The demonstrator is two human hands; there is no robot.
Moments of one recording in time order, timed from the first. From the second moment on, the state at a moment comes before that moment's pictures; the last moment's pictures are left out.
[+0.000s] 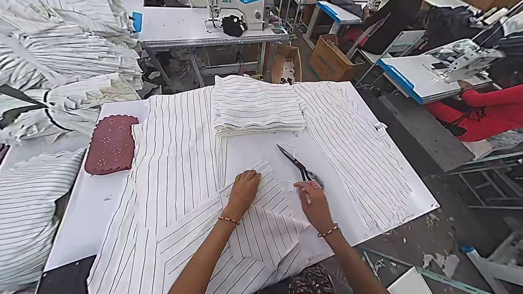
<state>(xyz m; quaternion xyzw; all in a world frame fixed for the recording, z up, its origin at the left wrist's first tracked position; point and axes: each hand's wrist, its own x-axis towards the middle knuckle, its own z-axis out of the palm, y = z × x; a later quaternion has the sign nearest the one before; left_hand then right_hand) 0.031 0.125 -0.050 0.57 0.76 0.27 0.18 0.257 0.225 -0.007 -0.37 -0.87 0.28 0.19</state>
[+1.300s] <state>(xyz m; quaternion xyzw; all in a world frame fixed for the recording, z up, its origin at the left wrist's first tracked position) 0.037 0.142 -0.085 0.60 0.75 0.23 0.15 0.393 0.208 0.017 -0.46 -0.49 0.72 -0.16</state>
